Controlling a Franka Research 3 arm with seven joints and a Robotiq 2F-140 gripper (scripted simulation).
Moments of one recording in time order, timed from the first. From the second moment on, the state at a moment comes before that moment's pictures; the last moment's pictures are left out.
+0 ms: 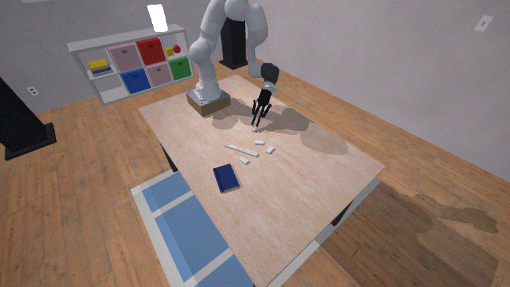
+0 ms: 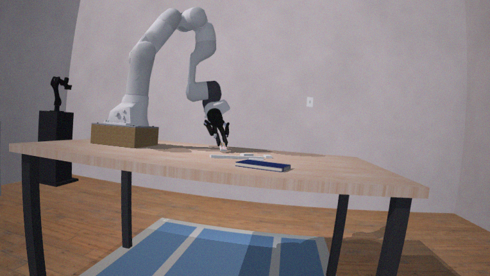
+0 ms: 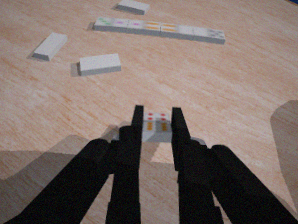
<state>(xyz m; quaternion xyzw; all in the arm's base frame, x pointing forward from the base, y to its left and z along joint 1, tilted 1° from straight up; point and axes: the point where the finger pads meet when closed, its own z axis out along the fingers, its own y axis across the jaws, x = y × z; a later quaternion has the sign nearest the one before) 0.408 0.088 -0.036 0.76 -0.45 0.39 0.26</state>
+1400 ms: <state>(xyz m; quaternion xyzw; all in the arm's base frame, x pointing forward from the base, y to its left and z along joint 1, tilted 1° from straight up) 0.404 0.091 -0.045 0.69 -0.43 0.49 0.31</state>
